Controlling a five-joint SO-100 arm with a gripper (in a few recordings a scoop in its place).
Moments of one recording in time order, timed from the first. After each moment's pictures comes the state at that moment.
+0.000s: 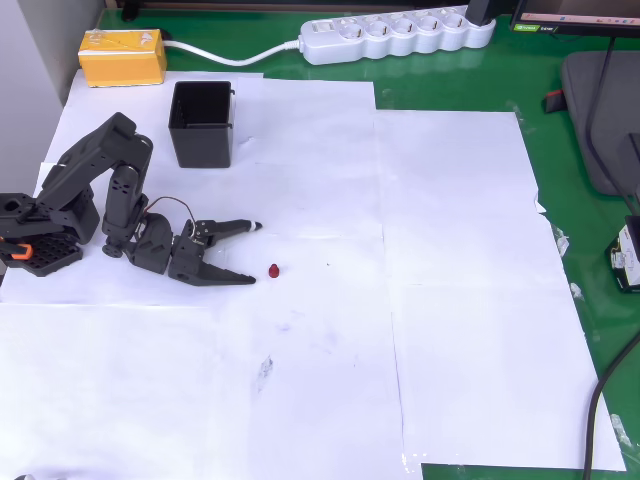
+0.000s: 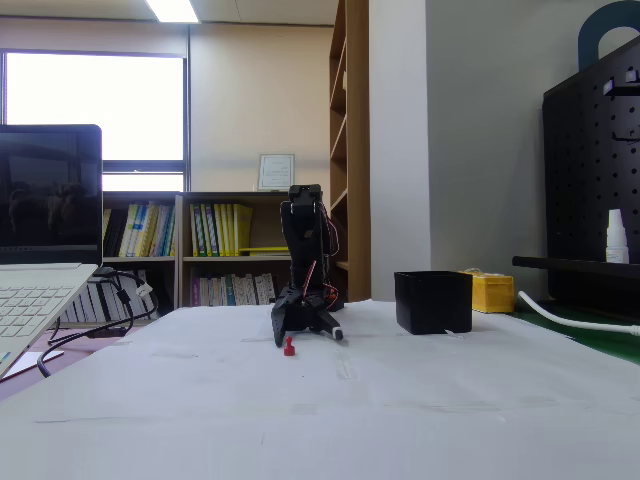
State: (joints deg) arm 14.8 138.0 26.4 -96.2 -90.2
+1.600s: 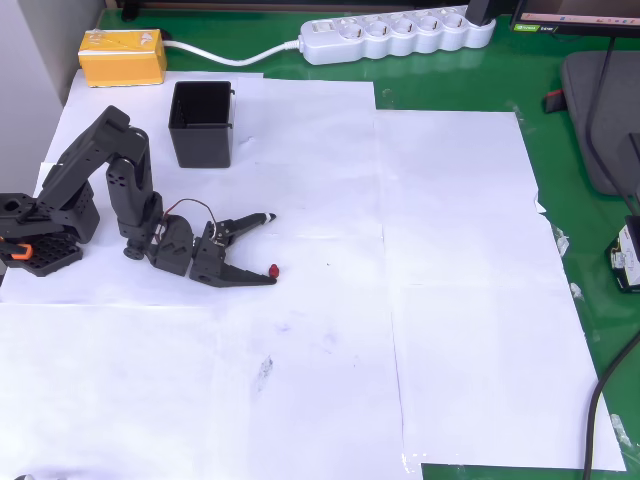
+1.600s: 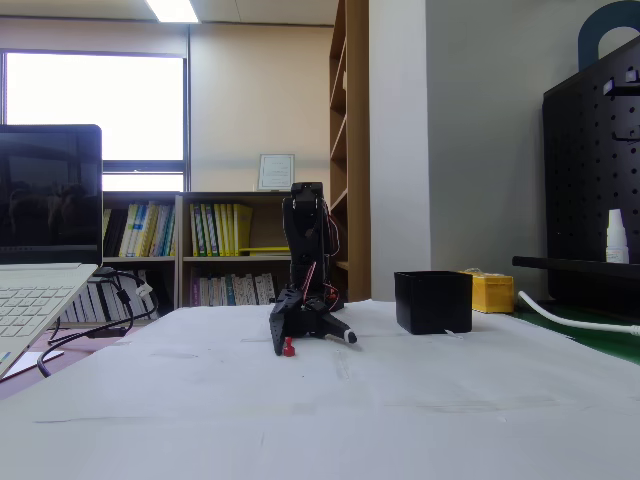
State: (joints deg) arm 13.5 134.5 36.0 -82.4 -89.8
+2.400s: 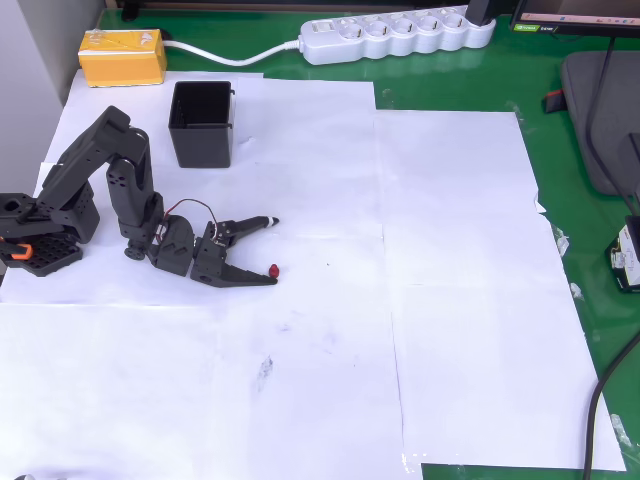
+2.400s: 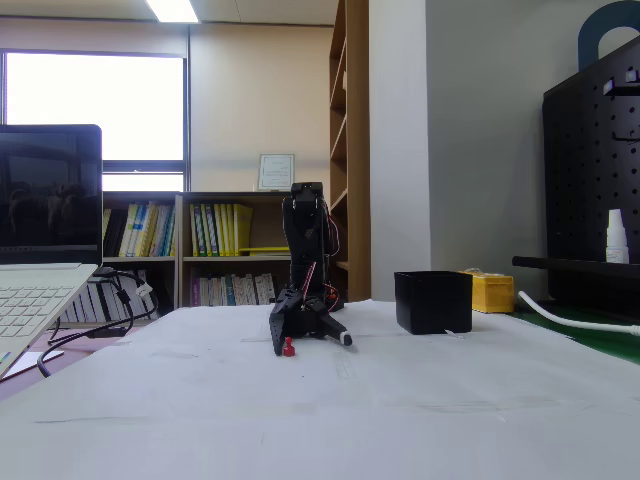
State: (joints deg) arm 13.5 134.5 36.0 -82.1 -89.8
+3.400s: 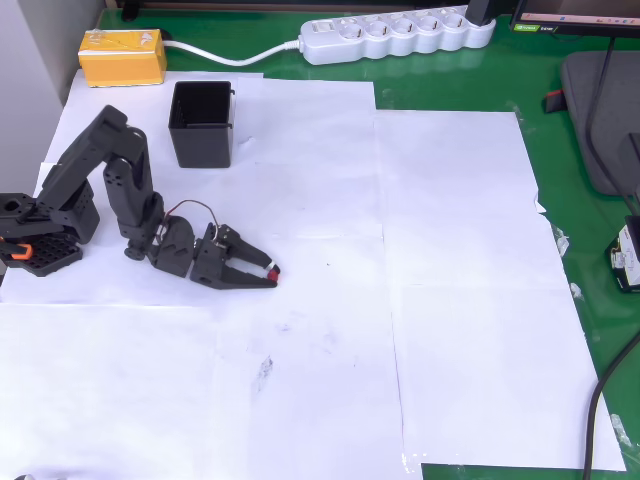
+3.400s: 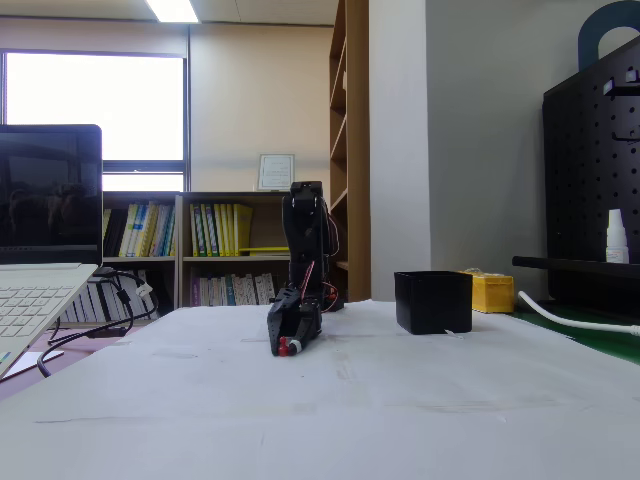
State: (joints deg) arm 13.2 128.7 35.9 -74.8 -90.2
